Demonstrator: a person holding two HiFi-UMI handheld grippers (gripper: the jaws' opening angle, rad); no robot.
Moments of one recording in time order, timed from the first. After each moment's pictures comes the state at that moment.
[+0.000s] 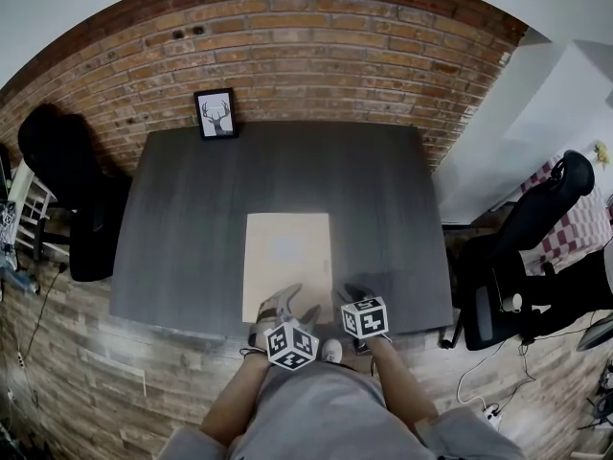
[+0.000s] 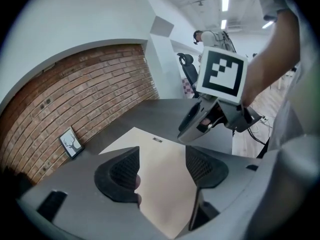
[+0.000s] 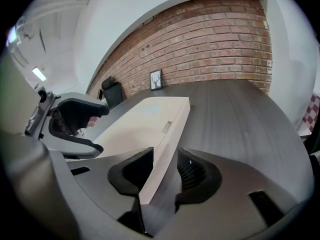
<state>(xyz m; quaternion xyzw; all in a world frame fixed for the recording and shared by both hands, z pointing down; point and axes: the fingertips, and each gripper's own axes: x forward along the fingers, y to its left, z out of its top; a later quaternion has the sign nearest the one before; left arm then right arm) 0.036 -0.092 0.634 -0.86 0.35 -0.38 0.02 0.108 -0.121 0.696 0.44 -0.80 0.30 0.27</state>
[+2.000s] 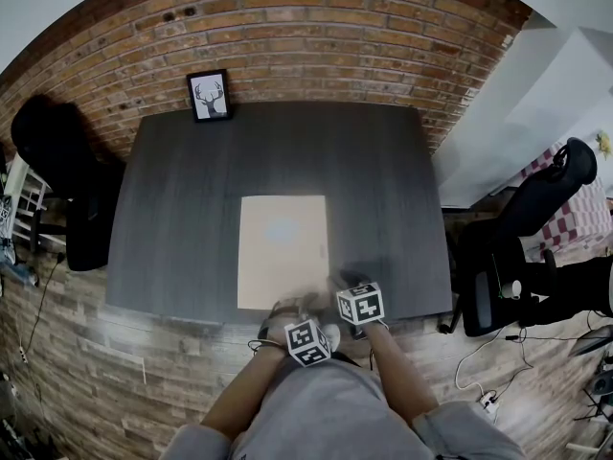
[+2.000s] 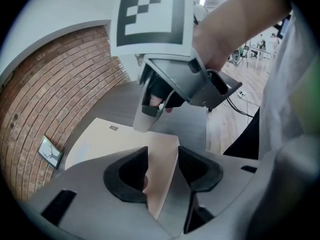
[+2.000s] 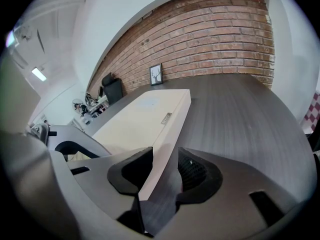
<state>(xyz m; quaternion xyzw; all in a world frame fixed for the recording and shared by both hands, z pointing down) 0.076 -0.033 0.709 -0.83 0.22 -0.50 0.03 0.106 -0.114 0.714 0.43 -0.80 0.32 0.29</state>
